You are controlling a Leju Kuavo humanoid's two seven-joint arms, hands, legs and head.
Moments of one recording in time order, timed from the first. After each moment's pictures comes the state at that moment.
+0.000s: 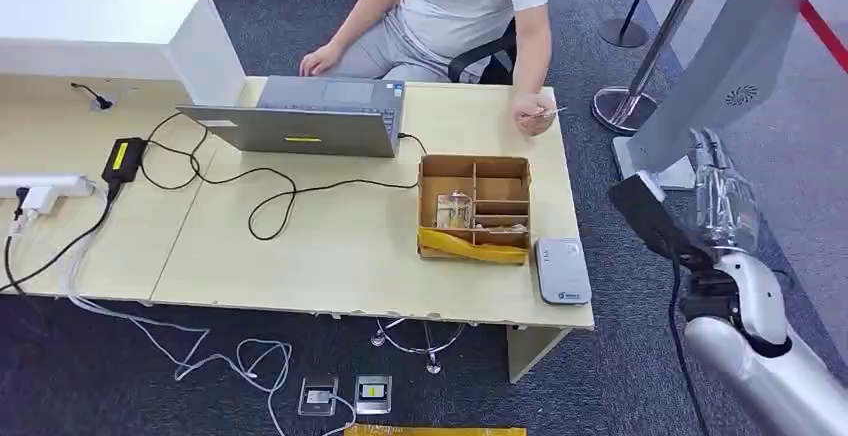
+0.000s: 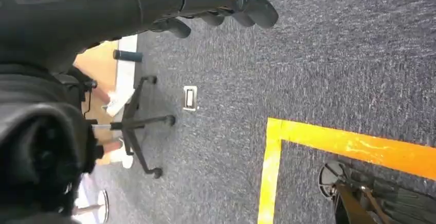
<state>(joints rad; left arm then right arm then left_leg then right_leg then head) -0.13 0.11 -1.16 -0.22 1.13 0.44 0.02 -0.55 -0.66 0.64 -1.55 0.56 -0.32 0.53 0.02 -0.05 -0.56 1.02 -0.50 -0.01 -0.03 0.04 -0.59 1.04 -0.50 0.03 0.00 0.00</state>
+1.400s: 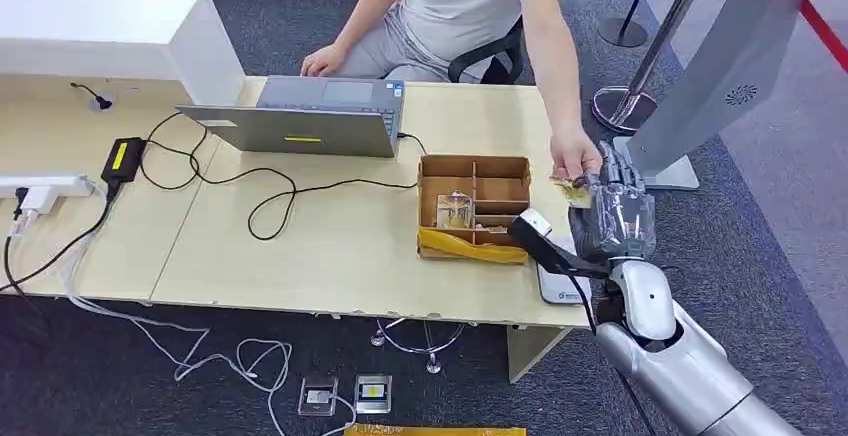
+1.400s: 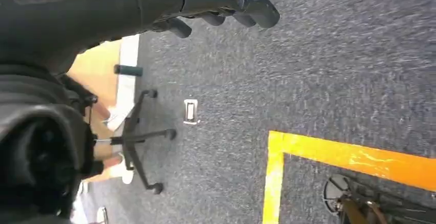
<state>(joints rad) -0.13 0.12 -1.19 -0.22 1.11 0.44 0.02 -0.61 -0.44 0.80 -1.27 0.90 -0.35 0.49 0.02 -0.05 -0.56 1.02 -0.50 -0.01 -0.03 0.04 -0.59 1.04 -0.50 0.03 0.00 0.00</state>
